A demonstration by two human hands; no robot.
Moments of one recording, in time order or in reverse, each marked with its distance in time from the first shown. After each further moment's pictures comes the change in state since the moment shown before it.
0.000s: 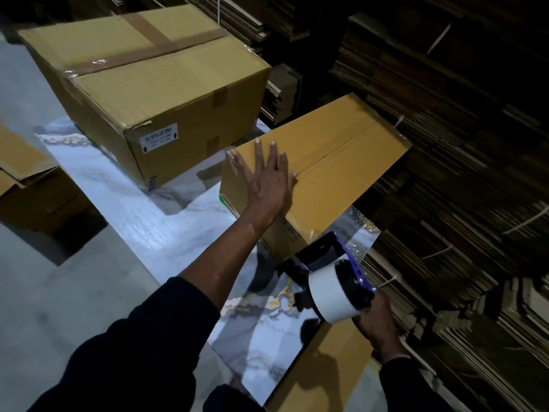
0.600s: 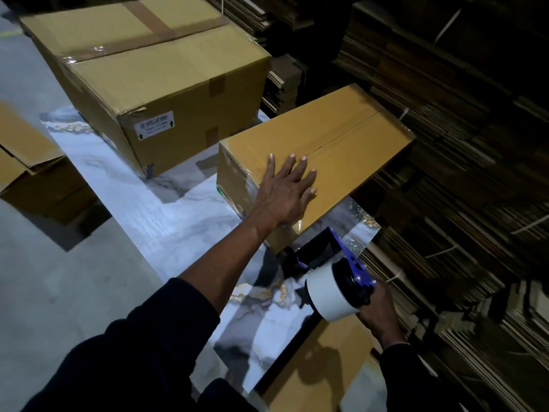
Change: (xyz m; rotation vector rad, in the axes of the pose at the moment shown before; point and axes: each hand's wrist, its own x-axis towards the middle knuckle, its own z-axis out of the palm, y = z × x) left_hand -0.018 0.035 0.013 0.013 -0.126 0.308; right_hand 0.017 0.026 -0.022 0.084 -0.039 0.015
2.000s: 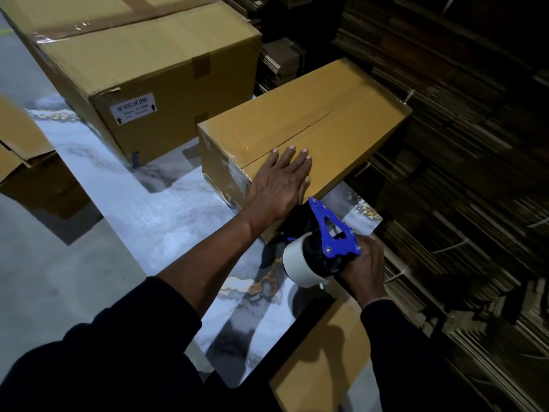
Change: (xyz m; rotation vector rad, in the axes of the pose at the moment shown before) left_hand 0.005 0.019 0.009 0.026 0.006 -0.010; right_hand 0.077 0.011 0.020 -0.411 0.270 -0.347
